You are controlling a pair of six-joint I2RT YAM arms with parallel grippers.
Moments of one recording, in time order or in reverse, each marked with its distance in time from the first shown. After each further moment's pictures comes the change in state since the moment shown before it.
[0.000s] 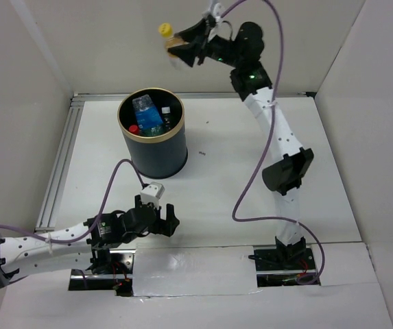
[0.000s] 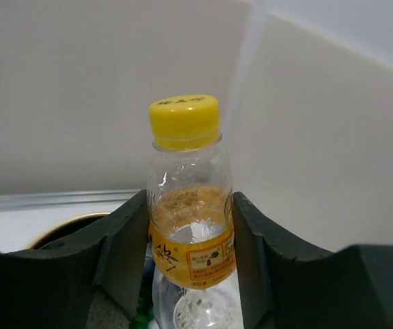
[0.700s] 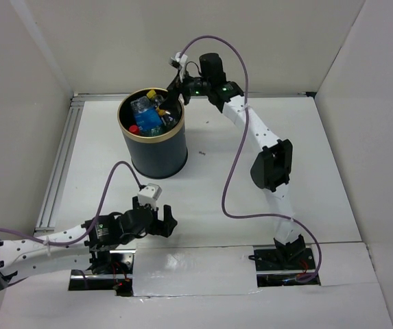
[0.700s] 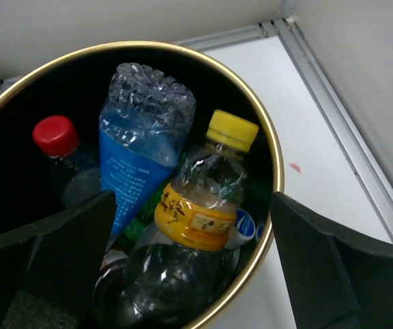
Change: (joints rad) left arm 0.010 -0.065 -0.045 0.003 0.001 -0.005; right arm 0.105 0.172 -0.124 -0.377 0.005 -0.157
